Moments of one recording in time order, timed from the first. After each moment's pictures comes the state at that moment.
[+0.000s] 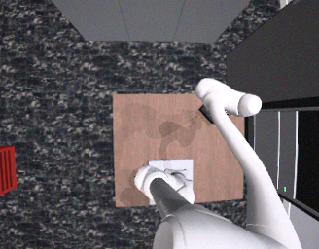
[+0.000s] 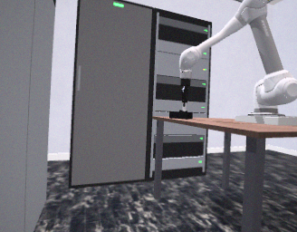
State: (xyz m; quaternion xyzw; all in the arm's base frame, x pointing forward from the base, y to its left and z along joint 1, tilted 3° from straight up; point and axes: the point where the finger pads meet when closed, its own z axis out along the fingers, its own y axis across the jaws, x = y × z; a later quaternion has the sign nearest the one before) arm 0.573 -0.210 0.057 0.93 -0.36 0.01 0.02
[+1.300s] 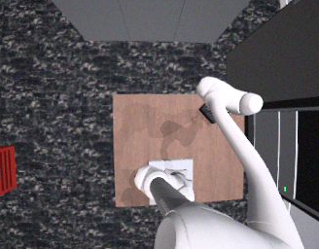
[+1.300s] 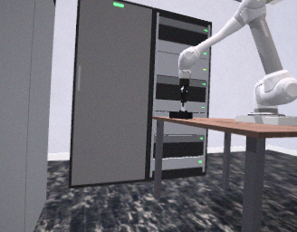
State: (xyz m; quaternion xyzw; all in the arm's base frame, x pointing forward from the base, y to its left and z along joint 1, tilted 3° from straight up) arm 0.579 -0.215 0.057 0.93 -0.36 0.01 0.02
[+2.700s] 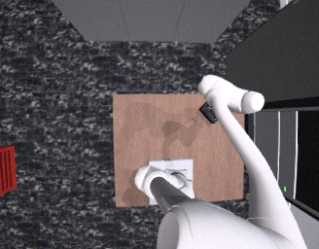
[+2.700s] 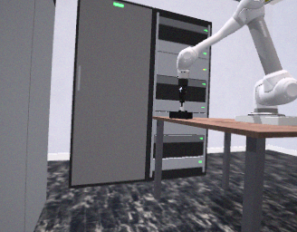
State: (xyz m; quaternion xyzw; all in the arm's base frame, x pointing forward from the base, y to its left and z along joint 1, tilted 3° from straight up) arm 0.588 -0.223 0.057 0.93 -0.36 0.01 0.02
